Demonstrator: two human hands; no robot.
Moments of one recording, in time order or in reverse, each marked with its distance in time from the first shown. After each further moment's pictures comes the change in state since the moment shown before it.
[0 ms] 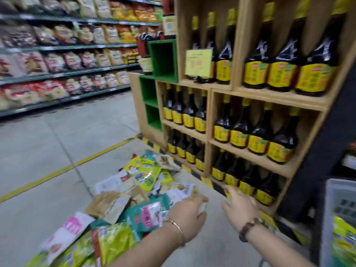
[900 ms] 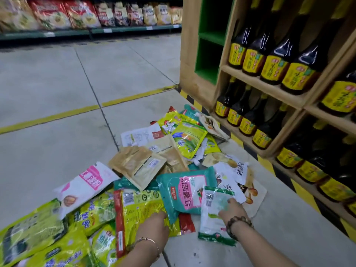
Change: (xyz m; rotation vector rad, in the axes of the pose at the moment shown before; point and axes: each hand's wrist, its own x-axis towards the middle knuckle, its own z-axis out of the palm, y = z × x) left_hand -0.043 -0.336 0.135 -0.077 -0.126 -0.795; right_hand 0.112 -0.069 0.351 0.055 -0.529 0.367
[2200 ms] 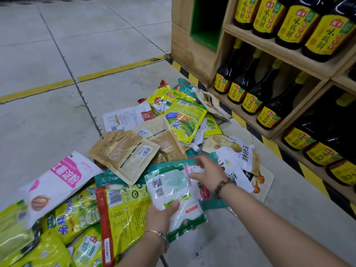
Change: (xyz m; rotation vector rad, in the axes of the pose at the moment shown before) left_hand 0.046 0.026 0.023 -1.434 0.068 -0.354; right_hand 0.030 -0.093 -0.007 0.081 -0.100 -0.507
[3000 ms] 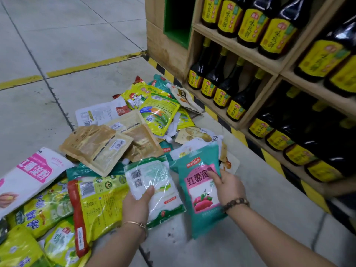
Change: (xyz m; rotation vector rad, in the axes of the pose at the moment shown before) left_hand -0.031 -0.003 0.012 0.040 0.046 0.164; right_hand -0.095 0.081 -0.032 -0.093 0.388 0.268
